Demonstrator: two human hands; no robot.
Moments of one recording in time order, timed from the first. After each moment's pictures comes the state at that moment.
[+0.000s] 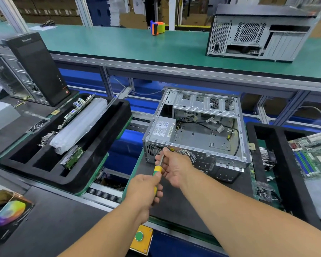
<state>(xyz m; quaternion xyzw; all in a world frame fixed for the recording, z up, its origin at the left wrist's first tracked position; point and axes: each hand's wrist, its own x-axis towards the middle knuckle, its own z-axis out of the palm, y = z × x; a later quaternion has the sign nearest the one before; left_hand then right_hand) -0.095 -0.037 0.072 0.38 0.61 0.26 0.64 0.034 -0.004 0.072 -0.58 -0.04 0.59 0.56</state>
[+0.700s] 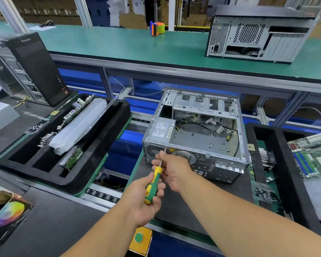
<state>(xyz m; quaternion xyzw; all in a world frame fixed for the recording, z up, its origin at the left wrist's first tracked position) -0.105 -0.036 0.081 0.12 0.50 0.23 0.83 0.030 -0.007 0.062 -0.58 -0.08 0.59 0.56</state>
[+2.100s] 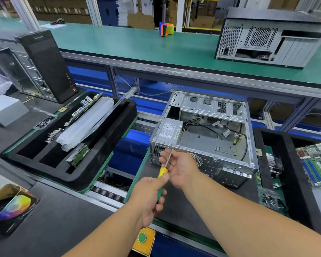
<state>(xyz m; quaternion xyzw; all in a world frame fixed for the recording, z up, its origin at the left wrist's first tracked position) -0.106 -0.035 0.067 0.32 0.56 0.24 0.72 0.033 0.004 0.073 -0.51 0.03 0.63 0.59</state>
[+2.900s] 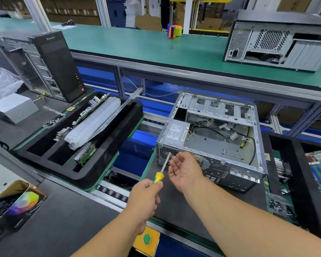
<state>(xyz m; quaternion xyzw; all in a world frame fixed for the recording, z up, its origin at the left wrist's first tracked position) -0.135 -0.035 0.054 0.44 0.58 0.26 0.63 0.021 0.008 0.065 -0.52 0.09 0.58 0.62</state>
